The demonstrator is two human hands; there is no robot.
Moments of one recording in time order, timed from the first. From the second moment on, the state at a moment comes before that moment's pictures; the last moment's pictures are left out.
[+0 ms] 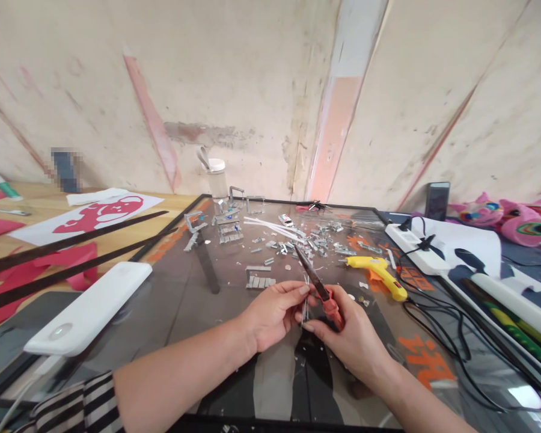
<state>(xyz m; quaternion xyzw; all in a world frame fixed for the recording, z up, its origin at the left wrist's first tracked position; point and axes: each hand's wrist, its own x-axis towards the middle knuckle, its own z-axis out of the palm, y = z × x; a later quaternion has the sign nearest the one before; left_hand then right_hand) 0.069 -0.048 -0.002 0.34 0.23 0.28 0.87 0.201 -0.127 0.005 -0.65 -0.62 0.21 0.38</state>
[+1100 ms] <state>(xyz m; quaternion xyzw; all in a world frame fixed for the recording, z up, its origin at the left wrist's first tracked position) 0.057 -0.034 -0.003 0.51 0.30 0.32 0.74 0.280 -0.141 0.019 -0.68 -0.70 0.14 0.16</state>
